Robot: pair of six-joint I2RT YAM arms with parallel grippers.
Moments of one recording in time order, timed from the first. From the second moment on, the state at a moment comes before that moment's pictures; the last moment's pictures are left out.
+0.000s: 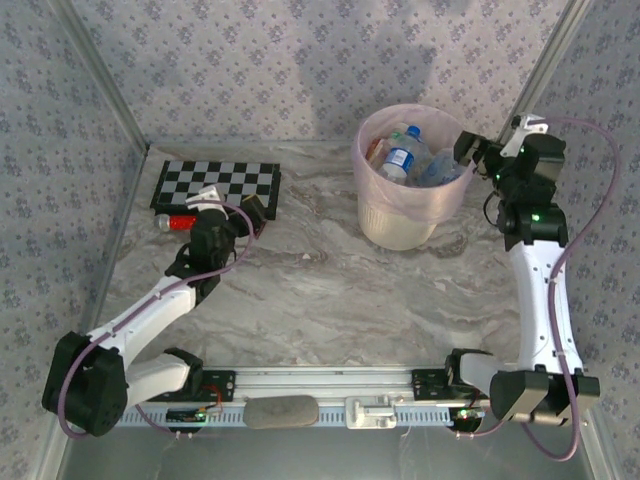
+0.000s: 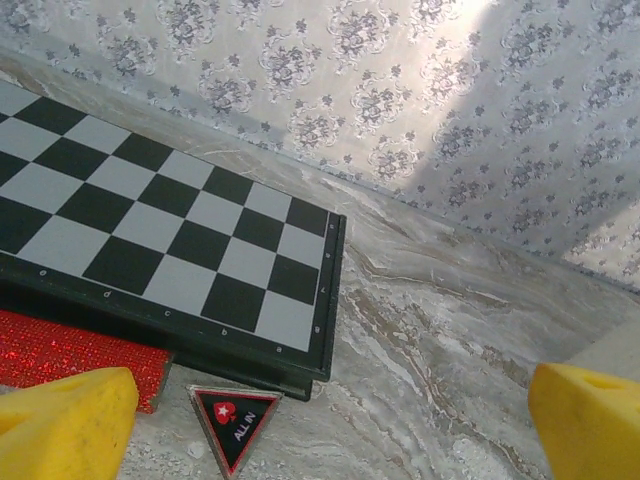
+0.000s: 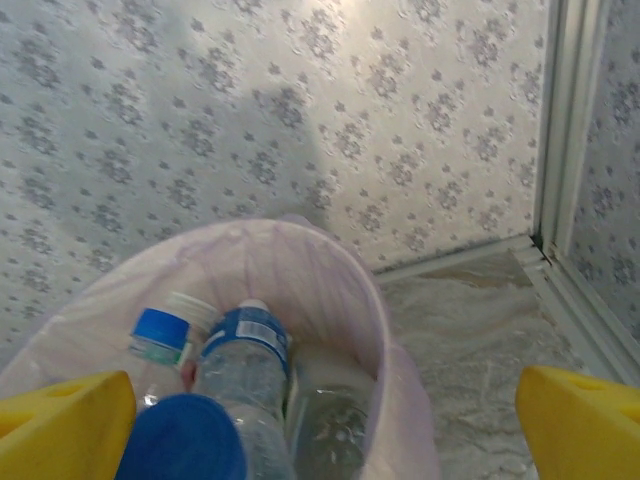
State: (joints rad) left arm -0.44 1.12 0.63 0.20 -0.33 -0.57; right arm -0.10 1.15 1.32 -0.42 -0.09 0.26
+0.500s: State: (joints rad) left arm -0.44 1.10 0.62 0.19 -0.33 -0.60; right arm -0.19 1.40 1.38 -0.33 -0.16 0.30
